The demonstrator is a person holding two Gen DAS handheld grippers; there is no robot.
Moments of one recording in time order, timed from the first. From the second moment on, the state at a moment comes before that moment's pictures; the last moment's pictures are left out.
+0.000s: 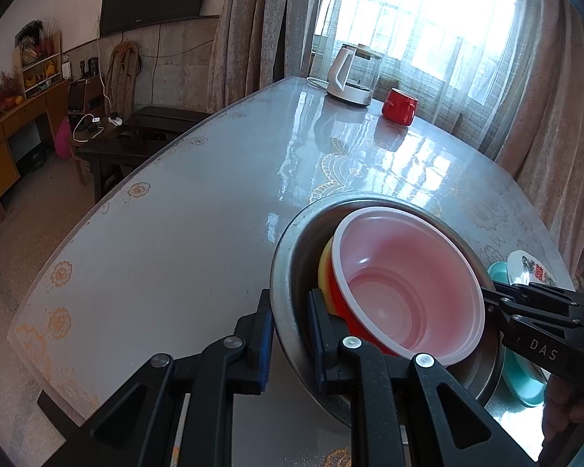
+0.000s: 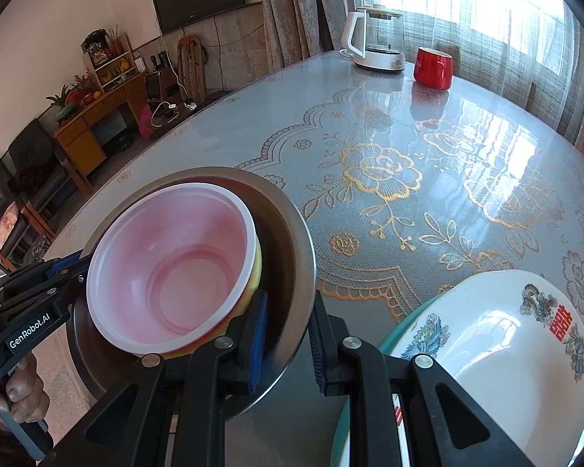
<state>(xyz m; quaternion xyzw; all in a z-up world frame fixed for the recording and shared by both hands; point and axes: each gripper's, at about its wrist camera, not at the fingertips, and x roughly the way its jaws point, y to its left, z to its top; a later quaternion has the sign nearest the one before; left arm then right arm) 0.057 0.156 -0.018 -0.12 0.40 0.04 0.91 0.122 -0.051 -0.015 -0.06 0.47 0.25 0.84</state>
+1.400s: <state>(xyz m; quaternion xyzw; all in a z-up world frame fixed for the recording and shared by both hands) 0.030 0.147 -0.004 -0.12 0.38 0.04 0.92 0.103 -0.067 -0.004 -0.04 0.45 0.27 0.85</state>
